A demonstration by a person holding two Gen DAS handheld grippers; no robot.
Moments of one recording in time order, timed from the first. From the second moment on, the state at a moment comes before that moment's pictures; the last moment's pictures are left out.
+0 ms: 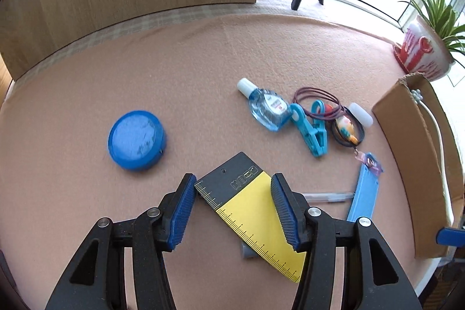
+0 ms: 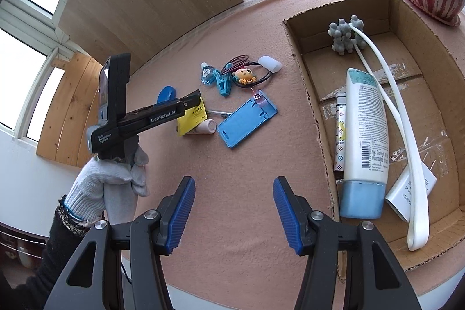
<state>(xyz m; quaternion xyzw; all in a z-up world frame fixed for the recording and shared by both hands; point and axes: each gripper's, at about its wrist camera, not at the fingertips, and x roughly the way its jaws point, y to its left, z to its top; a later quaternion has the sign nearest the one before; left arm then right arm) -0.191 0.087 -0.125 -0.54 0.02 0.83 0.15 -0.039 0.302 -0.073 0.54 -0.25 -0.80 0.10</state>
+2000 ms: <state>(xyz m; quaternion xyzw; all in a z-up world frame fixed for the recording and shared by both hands) -0.061 -0.038 -0.096 -0.52 -0.11 0.85 0.08 -0.078 0.215 -0.112 0.58 -0.17 -0.78 0.16</state>
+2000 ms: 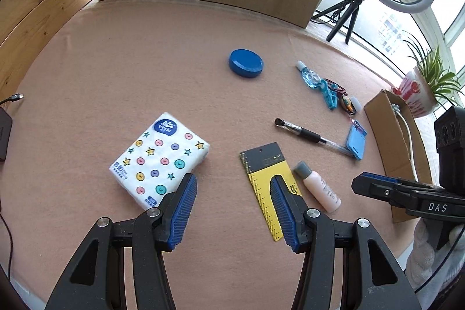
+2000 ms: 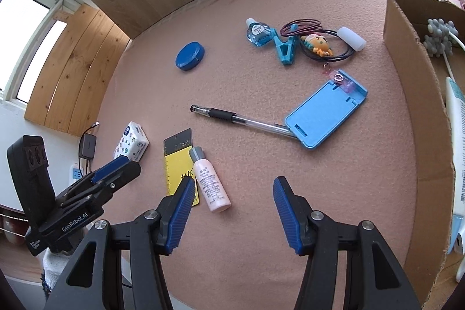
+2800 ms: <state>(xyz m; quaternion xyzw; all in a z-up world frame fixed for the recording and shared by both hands) -0.087 0.007 -0.103 -0.53 -0.05 0.84 0.13 -0.089 0.155 -0.137 0.60 -0.03 -0.79 0.15</state>
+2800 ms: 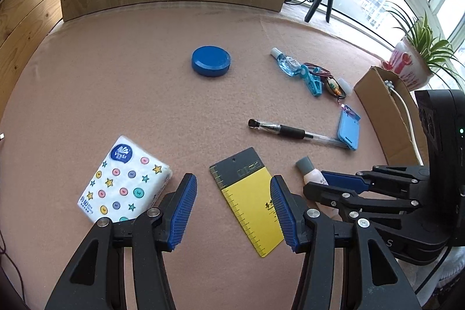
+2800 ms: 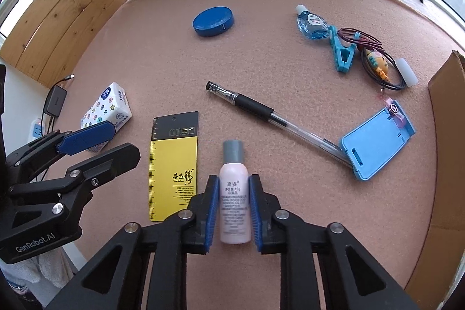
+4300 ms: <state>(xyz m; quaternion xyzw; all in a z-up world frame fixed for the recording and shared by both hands) -0.116 0.129 -0.131 -0.56 0.18 0.76 0.26 -0.037 0.255 -0.133 0.59 -0.17 -0.79 0.04</state>
